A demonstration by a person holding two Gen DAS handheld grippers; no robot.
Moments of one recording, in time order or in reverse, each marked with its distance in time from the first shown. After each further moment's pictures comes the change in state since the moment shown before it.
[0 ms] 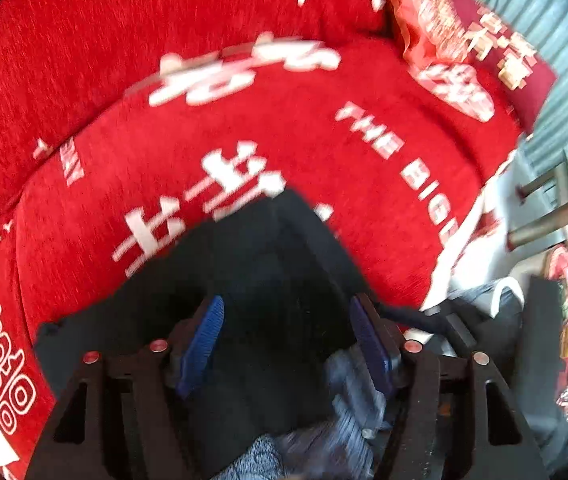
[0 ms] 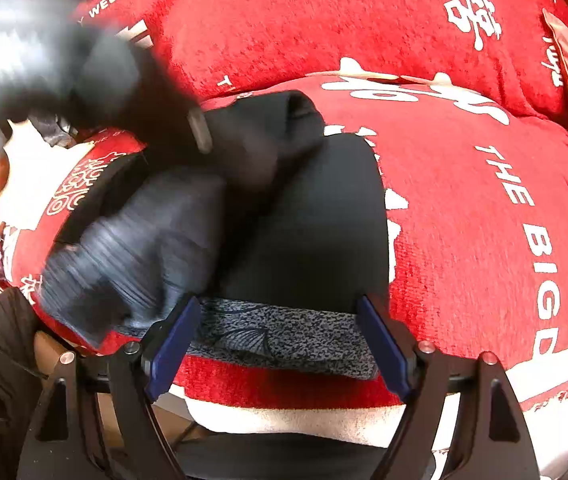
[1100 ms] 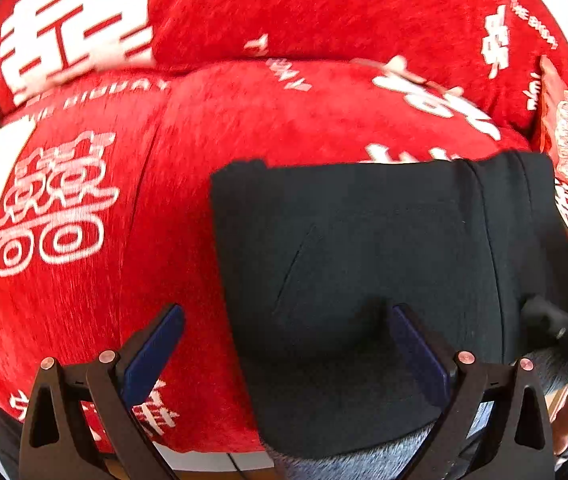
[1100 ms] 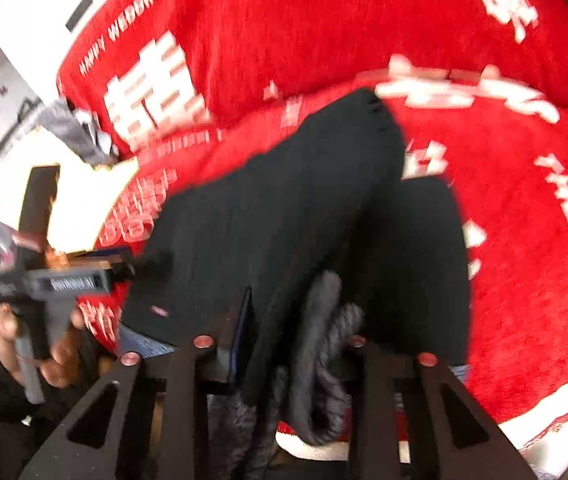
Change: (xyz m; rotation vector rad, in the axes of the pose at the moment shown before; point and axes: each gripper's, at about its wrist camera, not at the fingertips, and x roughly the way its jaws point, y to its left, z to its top) left arm -0.015 0.146 -0.133 -0.471 -0.129 0.194; right arm -0.003 0.028 0.048 0.068 -0.007 0.185
